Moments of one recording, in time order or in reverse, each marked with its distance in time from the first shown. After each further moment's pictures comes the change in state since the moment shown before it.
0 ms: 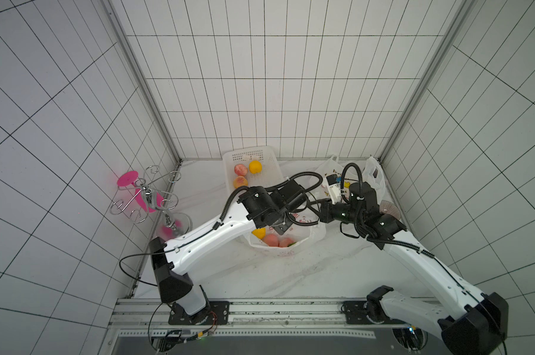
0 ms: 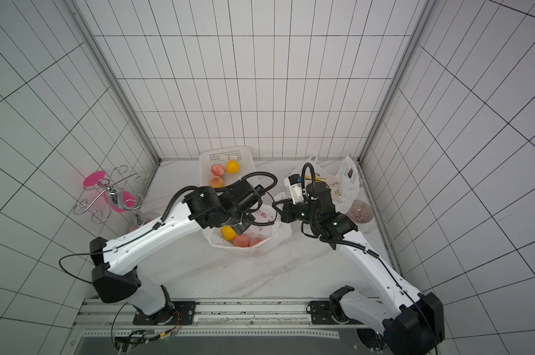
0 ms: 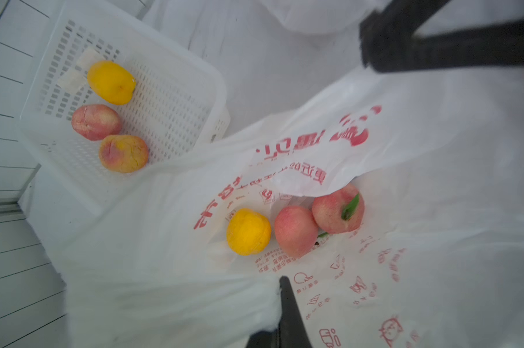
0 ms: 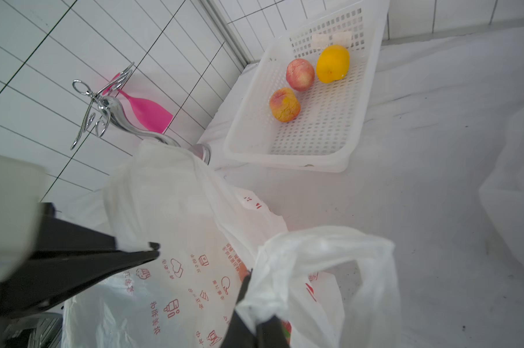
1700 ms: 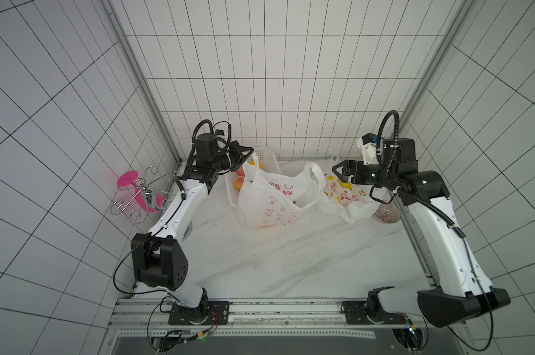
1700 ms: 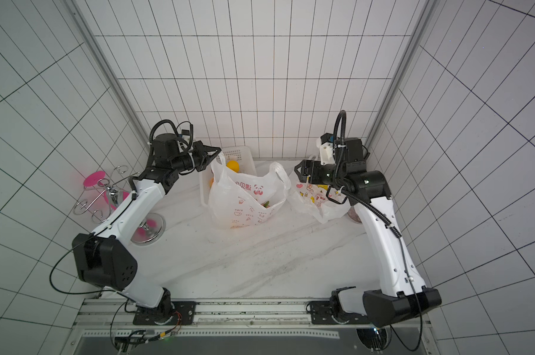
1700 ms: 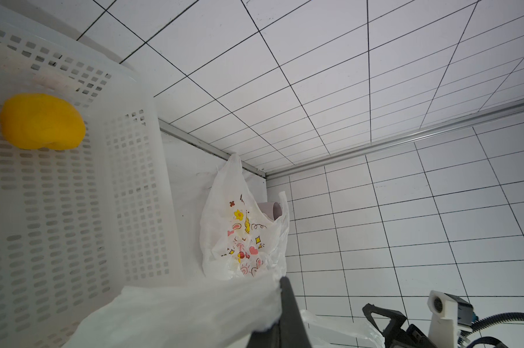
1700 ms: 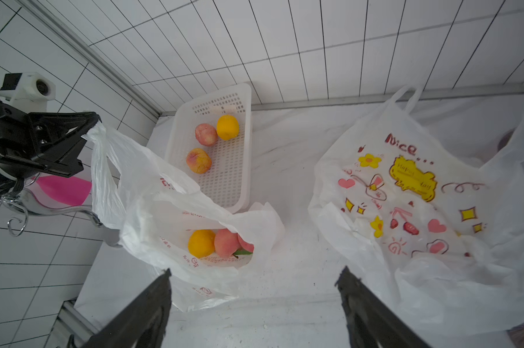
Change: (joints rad) left arm 0.797 0.028 -0.324 1.089 0.846 -0.863; right arm -0.145 0.227 0.806 -0.690 0.237 -0.167
